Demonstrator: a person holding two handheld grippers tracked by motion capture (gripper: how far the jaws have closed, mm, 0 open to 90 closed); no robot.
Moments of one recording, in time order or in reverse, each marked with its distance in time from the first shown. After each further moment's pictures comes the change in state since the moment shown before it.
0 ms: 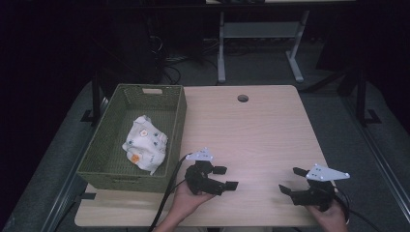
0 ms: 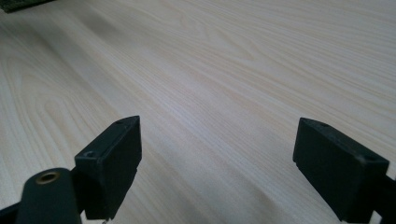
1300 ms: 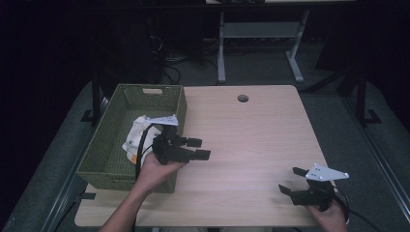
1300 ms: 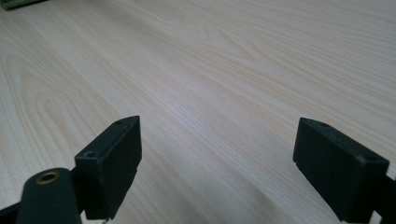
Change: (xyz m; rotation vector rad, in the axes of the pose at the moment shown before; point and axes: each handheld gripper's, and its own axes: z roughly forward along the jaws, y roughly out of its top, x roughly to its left) left arm 0.021 0.063 -0.099 -0.034 -0.019 -0.031; right arm 0.000 0.001 0.001 0.001 0.000 -0.009
